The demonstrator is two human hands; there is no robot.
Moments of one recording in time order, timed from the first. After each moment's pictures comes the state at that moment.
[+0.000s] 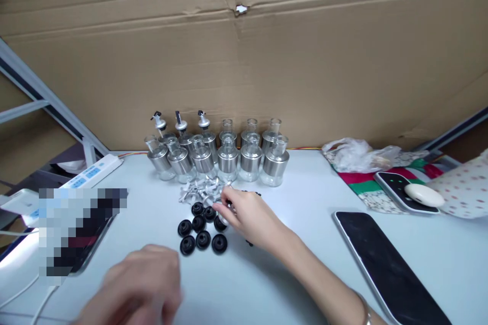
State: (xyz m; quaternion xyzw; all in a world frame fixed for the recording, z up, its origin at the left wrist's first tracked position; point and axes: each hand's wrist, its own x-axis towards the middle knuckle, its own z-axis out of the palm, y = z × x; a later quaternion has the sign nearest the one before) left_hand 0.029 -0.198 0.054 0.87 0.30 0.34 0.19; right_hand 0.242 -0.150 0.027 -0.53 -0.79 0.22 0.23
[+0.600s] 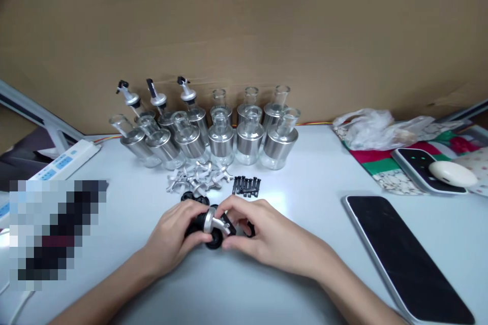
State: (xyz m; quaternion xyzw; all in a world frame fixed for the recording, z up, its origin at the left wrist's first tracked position) left_hand 0.056 -0.135 -0.022 0.90 0.27 0.31 0.16; right_hand 0.269 -0.170 0.015 -0.47 -0.72 0.46 0.23
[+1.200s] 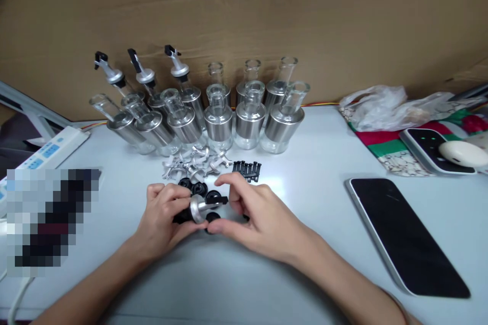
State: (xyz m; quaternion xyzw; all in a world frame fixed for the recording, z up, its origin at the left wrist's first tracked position) left_hand 0.051 -0.131 -0.016 0.91 0.26 0.32 0.02; right_hand 0.259 -0.172 0.001 -0.50 -0.71 0.39 0.31
